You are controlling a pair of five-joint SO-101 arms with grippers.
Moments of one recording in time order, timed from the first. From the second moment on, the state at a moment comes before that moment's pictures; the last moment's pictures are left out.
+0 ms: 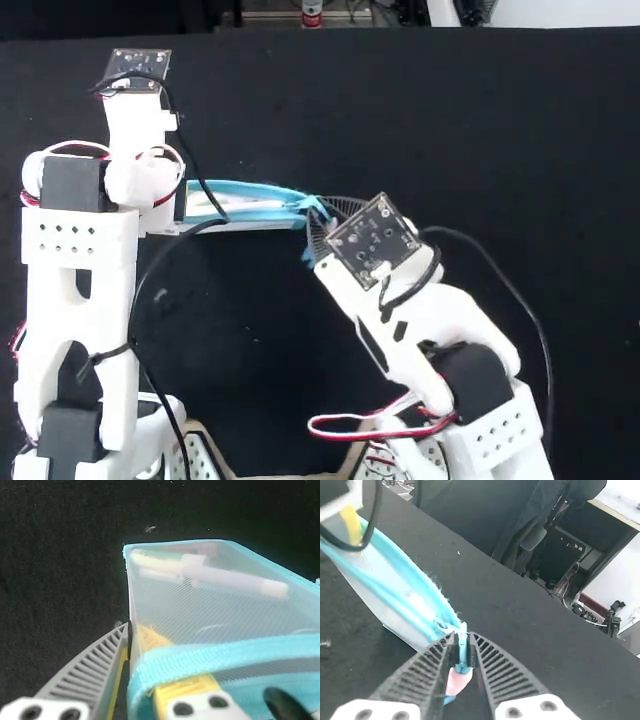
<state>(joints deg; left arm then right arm) -0.6 -21.2 -6.5 99.8 -0.7 -26.5 -70.5 47.3 53.8 18.2</state>
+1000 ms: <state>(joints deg) -0.6 -21.1 -10.2 100.1 -0.6 -31.9 -57.2 35.5 61.0 15.1</state>
